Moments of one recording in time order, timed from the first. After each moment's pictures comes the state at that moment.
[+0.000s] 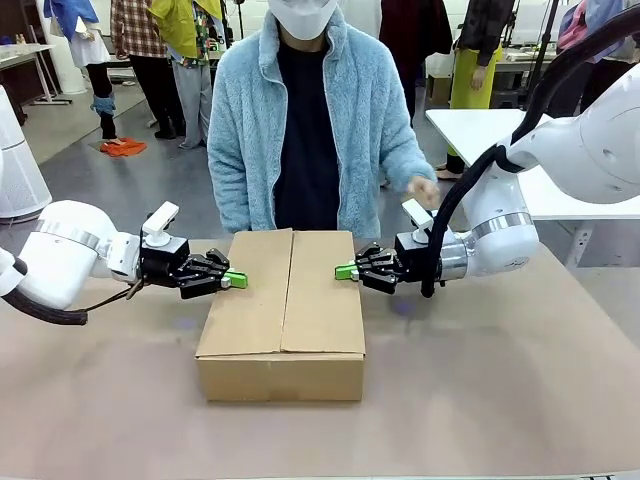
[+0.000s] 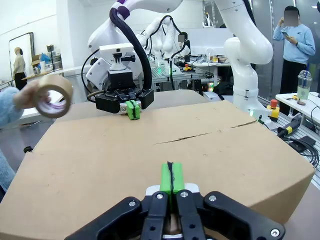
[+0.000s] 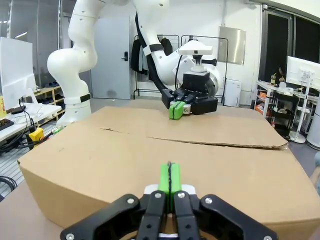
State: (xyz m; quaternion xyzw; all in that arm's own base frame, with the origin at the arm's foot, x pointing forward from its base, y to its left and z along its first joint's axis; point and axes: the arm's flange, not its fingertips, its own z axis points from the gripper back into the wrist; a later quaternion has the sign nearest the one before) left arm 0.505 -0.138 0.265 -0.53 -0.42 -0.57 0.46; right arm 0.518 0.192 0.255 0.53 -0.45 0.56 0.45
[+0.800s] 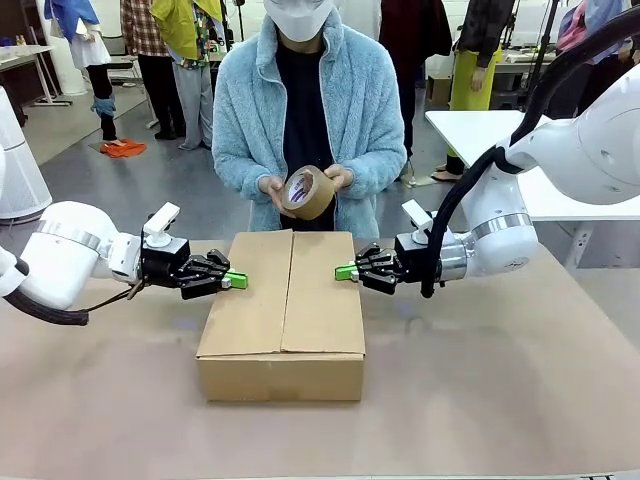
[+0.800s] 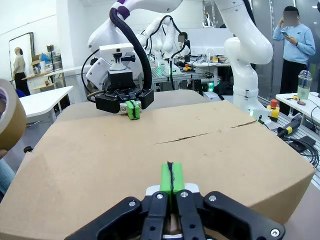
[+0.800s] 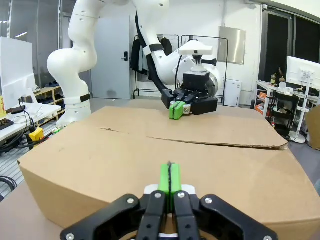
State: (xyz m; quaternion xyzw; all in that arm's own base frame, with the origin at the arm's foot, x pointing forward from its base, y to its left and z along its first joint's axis) left arm 0.505 -0.138 0.265 -0.53 -0.42 -0.57 0.46; right arm 0.518 0.192 0.255 0.53 -0.45 0.56 0.45
